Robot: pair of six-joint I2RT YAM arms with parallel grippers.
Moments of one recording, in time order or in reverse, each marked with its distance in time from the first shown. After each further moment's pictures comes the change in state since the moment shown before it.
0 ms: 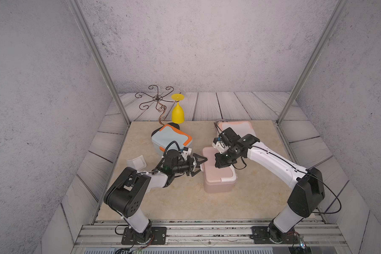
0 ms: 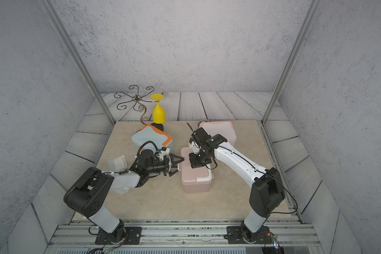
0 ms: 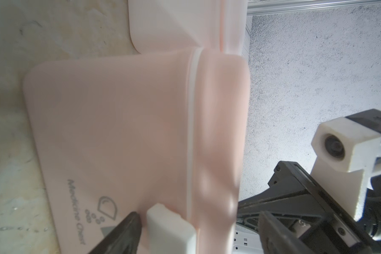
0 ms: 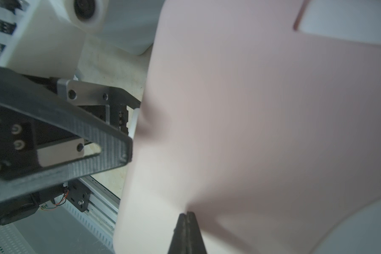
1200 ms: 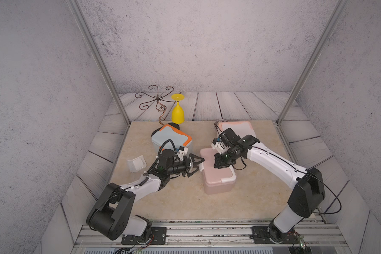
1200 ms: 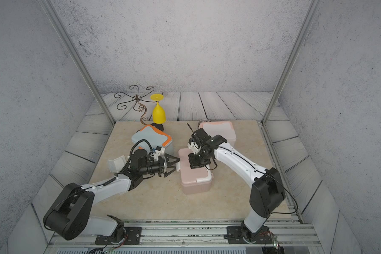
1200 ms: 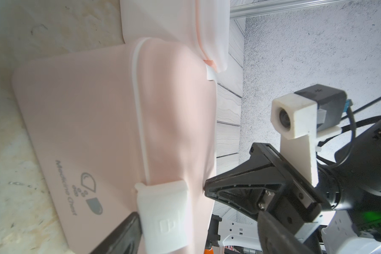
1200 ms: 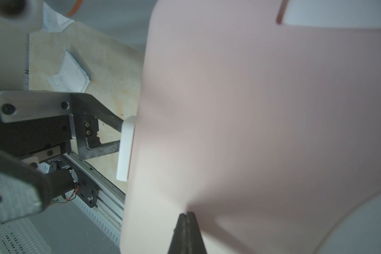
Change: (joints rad) left arm 0.016 -0.232 -0.027 -0.257 -0.018 0.082; right arm 0.000 -0.003 -0.015 0.019 -0.040 0.008
